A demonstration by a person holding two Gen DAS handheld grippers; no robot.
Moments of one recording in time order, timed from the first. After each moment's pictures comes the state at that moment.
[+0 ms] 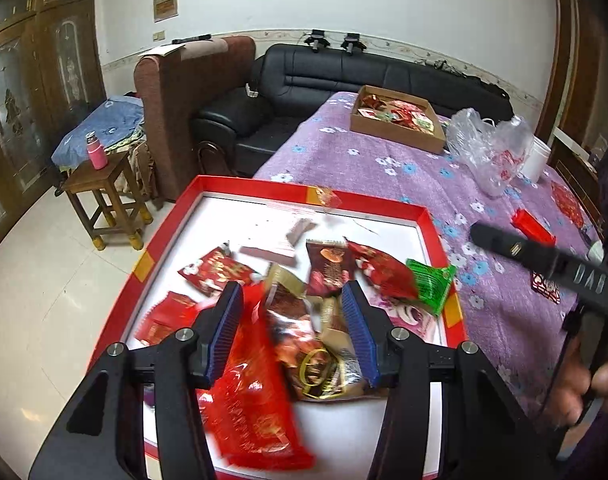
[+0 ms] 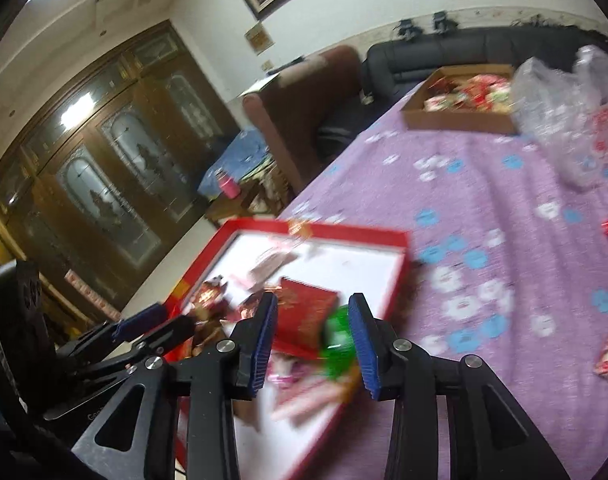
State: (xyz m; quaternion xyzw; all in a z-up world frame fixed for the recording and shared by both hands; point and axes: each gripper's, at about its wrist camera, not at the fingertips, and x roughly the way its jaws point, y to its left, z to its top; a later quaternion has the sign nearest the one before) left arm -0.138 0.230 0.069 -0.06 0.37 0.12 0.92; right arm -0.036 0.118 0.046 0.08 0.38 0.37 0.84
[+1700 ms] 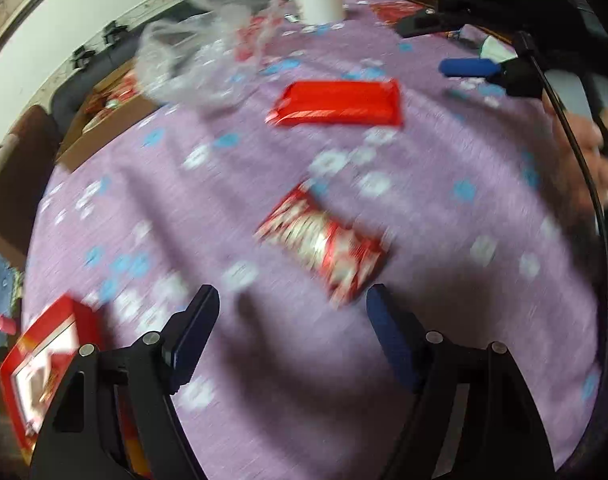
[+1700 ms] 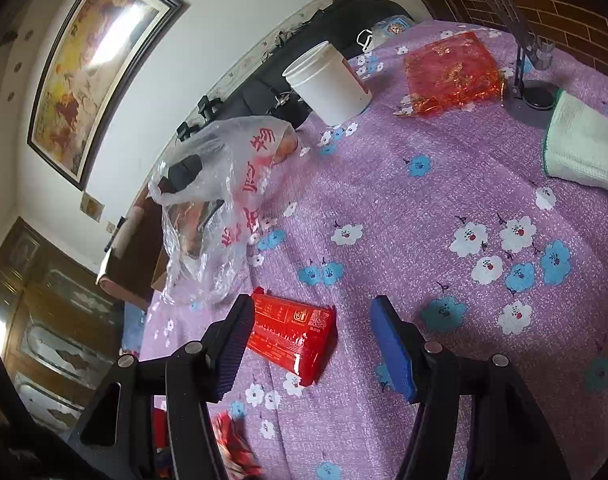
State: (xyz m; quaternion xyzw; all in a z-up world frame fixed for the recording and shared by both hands) left arm -0.027 -0.003 0.020 0.20 0.47 -0.13 0.85; right arm 0.058 -0.197 0.020 0.32 0.37 0.07 0.87
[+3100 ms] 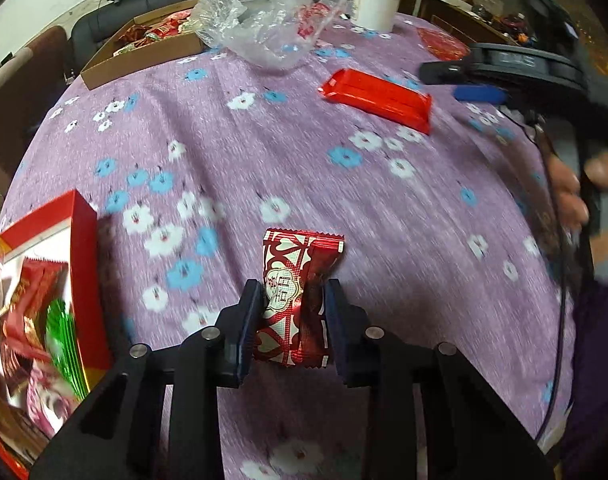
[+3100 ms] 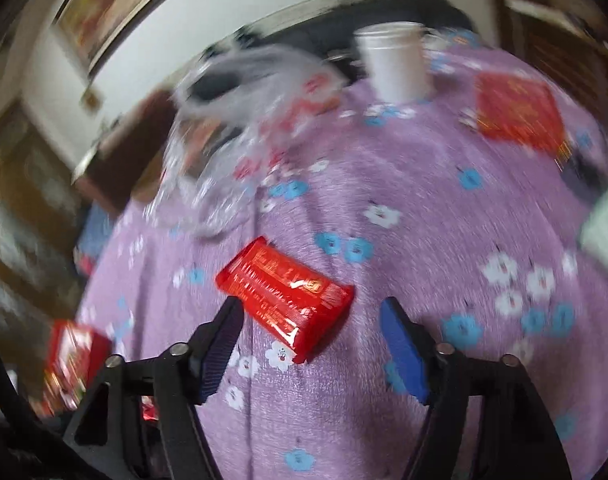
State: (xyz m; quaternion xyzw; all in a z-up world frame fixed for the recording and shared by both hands) left arm -0.035 0.032 0.018 0.06 0.51 -0.13 0.85; right arm 0.077 -0.144 0.031 0.11 0.44 0.12 0.88
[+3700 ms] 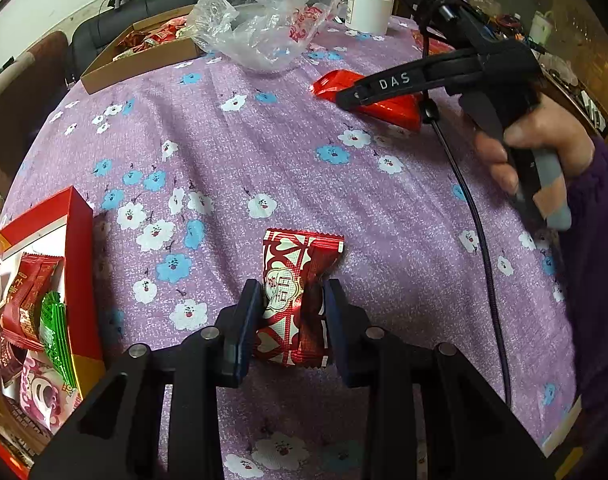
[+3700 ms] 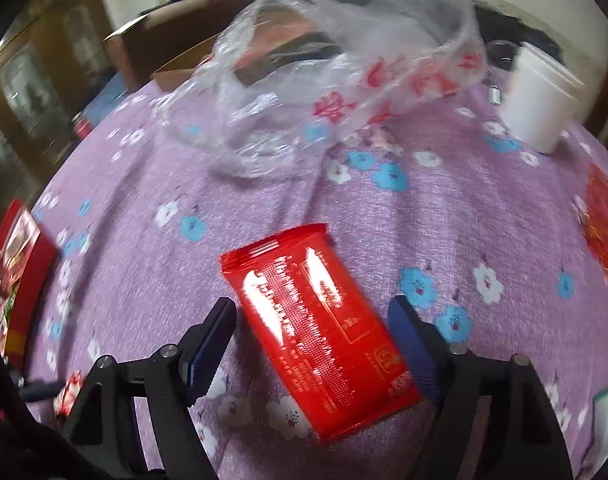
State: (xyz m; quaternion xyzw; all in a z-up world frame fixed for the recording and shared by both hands) left arm -0.040 0.028 0.018 0.06 0.50 -0.13 0.86; right arm 0.126 -0.069 -0.005 -0.08 0.48 0.18 0.85
